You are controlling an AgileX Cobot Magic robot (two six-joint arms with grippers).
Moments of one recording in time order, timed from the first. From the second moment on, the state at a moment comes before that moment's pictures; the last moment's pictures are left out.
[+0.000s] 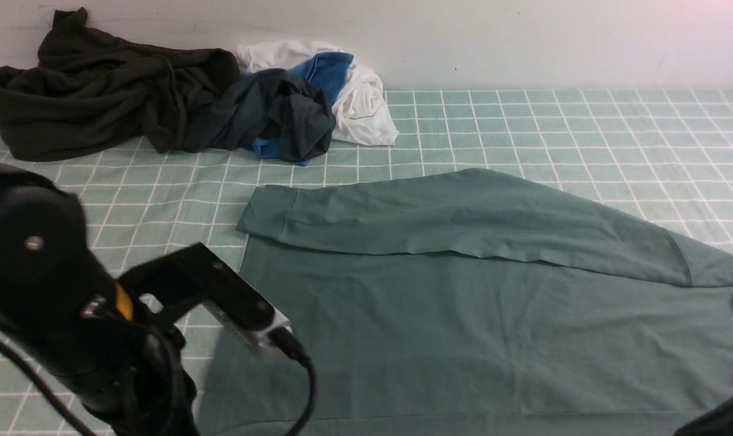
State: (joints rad) right arm 0.28 0.91 -0.75 0.34 1.23 -0.48; left arm -0.48 1.35 -0.89 -0.09 1.09 0.35
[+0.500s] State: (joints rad) right arm 0.33 0.95 -0.75 0.20 1.16 -0.37; left arm -0.52 1.71 -0.90 -0.04 0.83 0.35
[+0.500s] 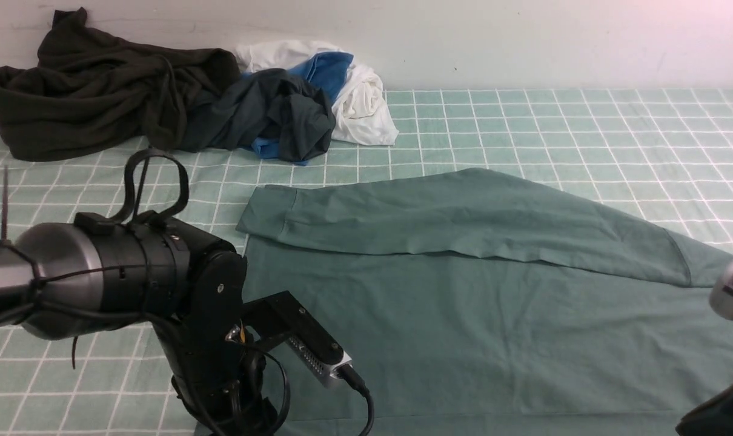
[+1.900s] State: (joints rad) right arm 0.00 1.54 -0.67 -0.19 0.74 0.33; left arm -0.55 1.70 -1.29 -0.03 1.05 0.42
